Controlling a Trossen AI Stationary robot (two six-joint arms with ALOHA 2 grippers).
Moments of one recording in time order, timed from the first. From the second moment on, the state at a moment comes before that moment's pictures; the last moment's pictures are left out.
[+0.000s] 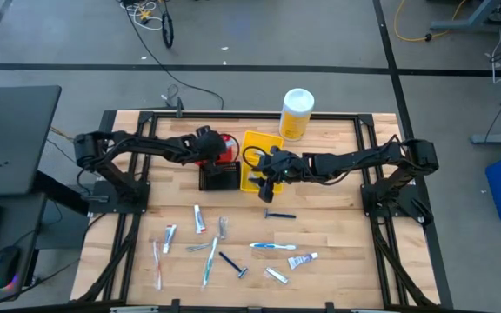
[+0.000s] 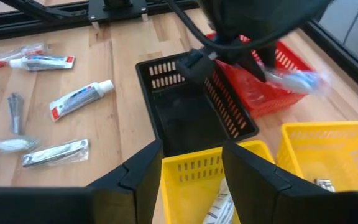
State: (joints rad) left arm 0.38 1.59 0.75 -0.06 -0.35 0.30; right arm -0.03 1.63 1.04 0.00 0.13 0.14
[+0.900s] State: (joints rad) left arm 0.35 1.39 0.95 -0.73 -0.42 0.07; right arm -0.03 1.63 1.04 -0.03 0.12 0.12
